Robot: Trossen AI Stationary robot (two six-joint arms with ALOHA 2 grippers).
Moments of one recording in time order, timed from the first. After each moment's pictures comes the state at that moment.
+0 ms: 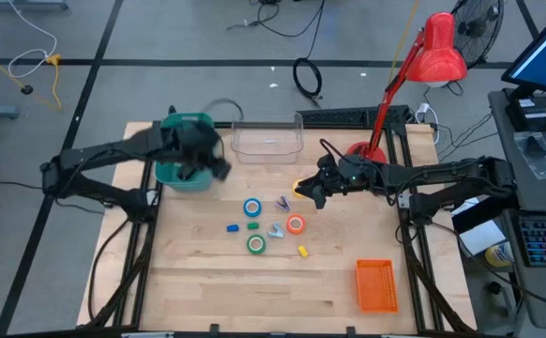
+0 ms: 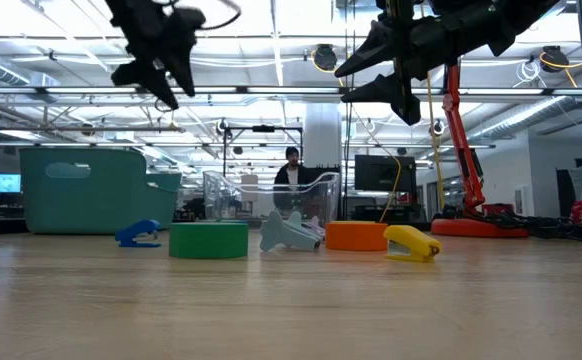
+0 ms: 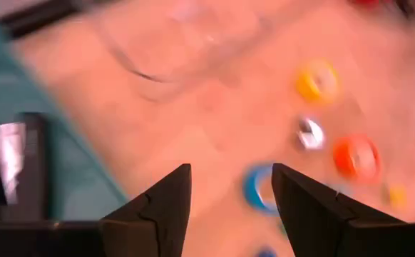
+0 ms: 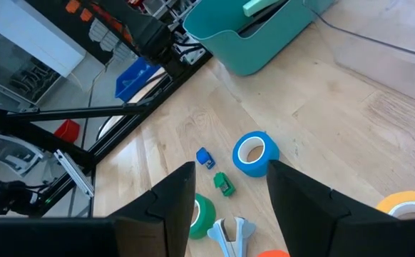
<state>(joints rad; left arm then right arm) 0.32 1.21 1.14 -0.90 -0.06 -0.60 -0.11 1.24 0.73 0.13 -0.05 0.69</state>
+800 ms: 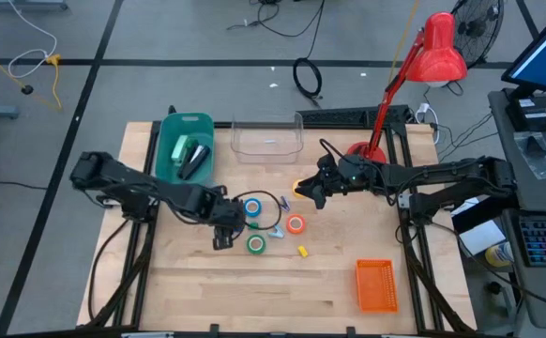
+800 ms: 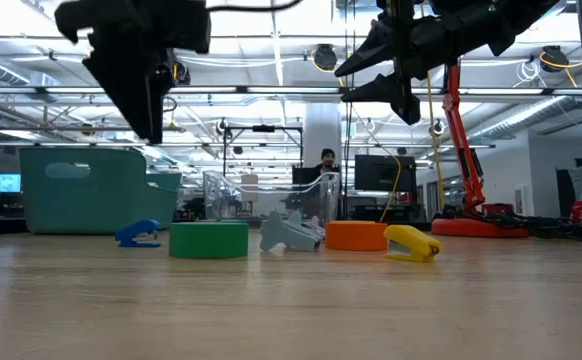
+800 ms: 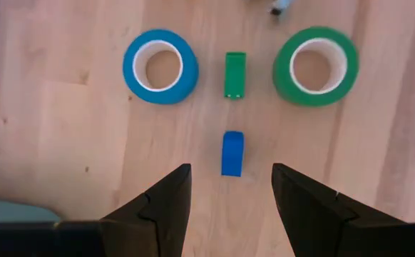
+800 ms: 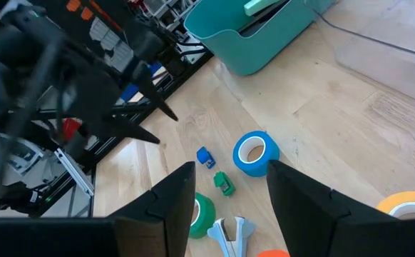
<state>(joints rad) -0.23 1.52 1.14 -0.92 -0.17 -0.35 -0.11 1.24 0.73 0.13 -0.06 0.69</state>
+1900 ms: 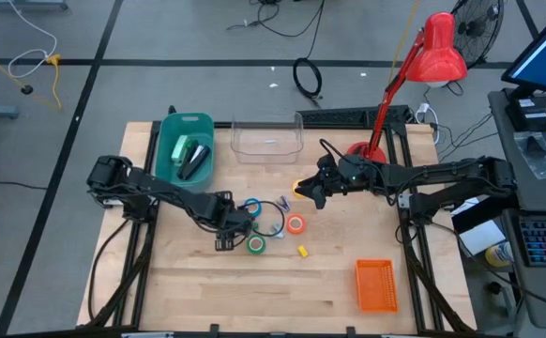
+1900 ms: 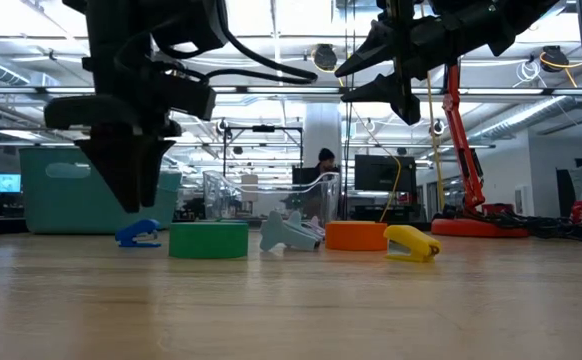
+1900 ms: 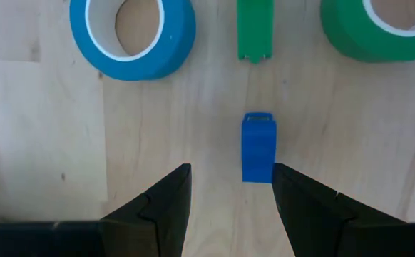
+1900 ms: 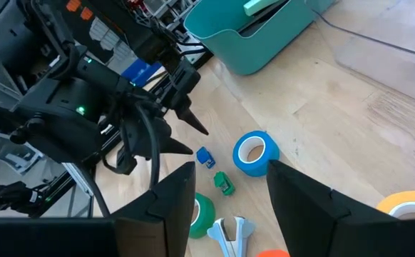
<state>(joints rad) -0.21 1.68 1.06 -0.86 -0.18 -0.25 -0.11 1.24 0.73 0.13 -0.06 0.69</state>
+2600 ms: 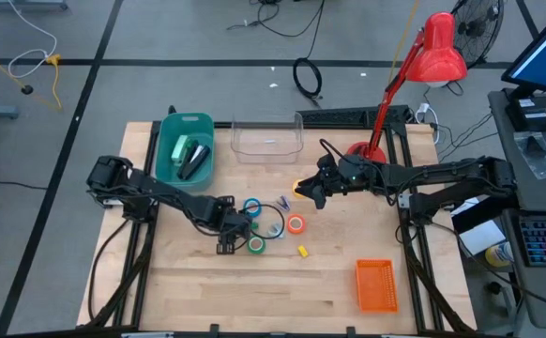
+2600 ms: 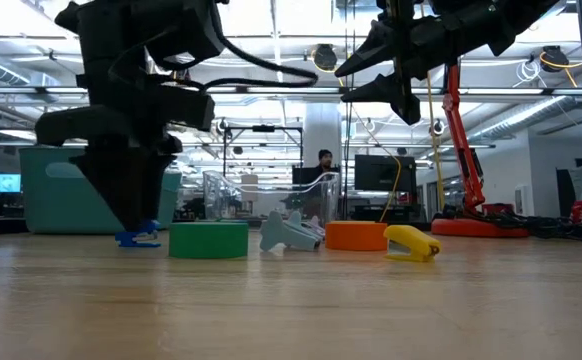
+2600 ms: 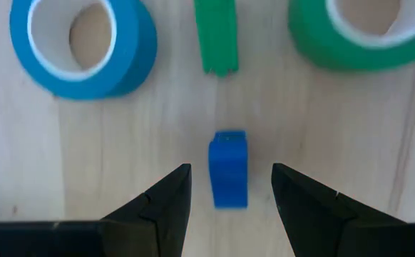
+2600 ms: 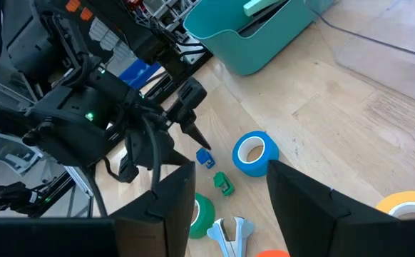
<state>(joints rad) -0.22 1.68 0.97 -0.68 -0.13 -0.23 -0.11 1.24 0.73 0.13 -0.05 0.69</state>
